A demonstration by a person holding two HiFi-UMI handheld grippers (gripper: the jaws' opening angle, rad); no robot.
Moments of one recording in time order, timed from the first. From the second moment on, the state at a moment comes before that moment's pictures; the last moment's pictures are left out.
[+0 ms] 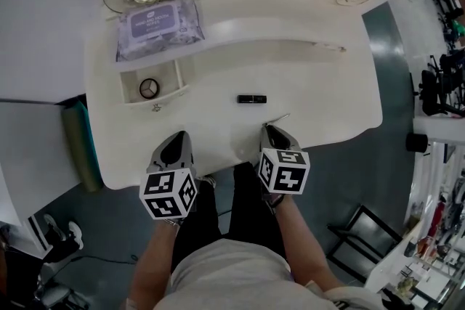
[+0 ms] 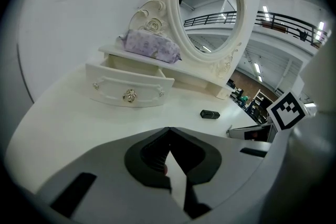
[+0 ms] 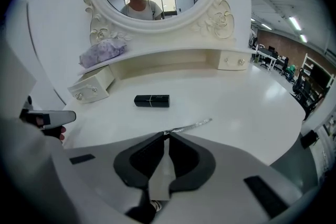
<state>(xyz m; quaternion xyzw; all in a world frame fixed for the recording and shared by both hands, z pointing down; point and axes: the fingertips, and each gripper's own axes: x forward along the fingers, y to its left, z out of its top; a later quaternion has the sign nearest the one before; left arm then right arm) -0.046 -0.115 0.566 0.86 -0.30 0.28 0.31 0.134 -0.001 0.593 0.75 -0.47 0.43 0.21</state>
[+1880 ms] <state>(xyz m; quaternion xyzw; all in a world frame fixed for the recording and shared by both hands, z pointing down) -0.168 -0.162 0.476 0.79 -0.52 0.13 0.29 0.003 -0.156 0.476 0.59 -0.73 0.30 0.20</state>
